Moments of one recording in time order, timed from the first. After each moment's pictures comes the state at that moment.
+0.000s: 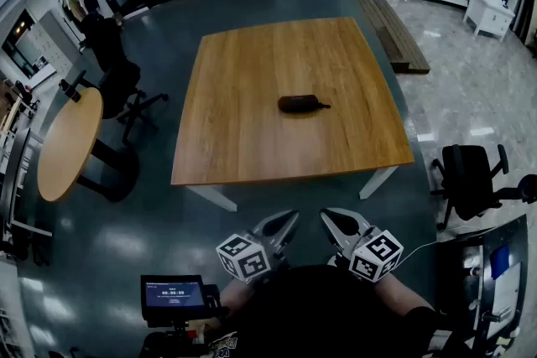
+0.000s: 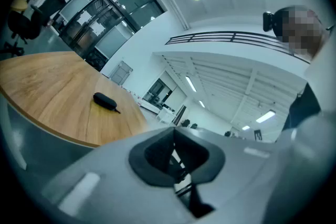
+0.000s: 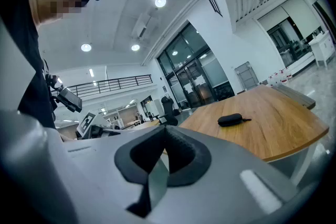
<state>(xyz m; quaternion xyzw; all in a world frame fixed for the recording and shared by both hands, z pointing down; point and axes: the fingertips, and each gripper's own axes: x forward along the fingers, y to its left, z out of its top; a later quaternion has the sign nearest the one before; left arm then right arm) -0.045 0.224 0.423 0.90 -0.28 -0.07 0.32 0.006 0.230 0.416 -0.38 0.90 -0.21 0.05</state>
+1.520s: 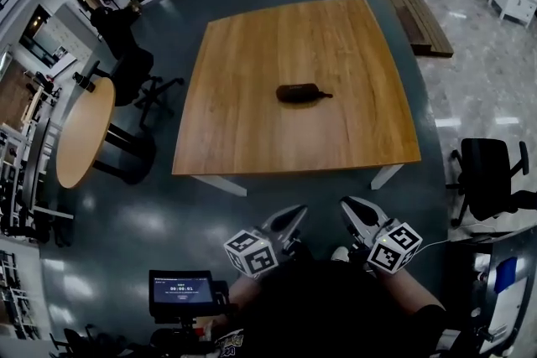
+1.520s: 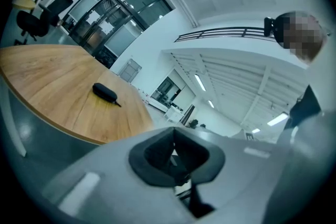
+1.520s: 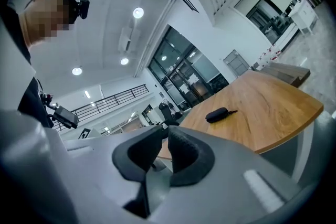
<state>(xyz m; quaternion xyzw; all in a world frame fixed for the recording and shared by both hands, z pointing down) 0.028 0.209 0.442 0.88 -0.32 -0.06 0.35 0.111 0.199 0.439 -0.37 0.87 -0.30 0.12</state>
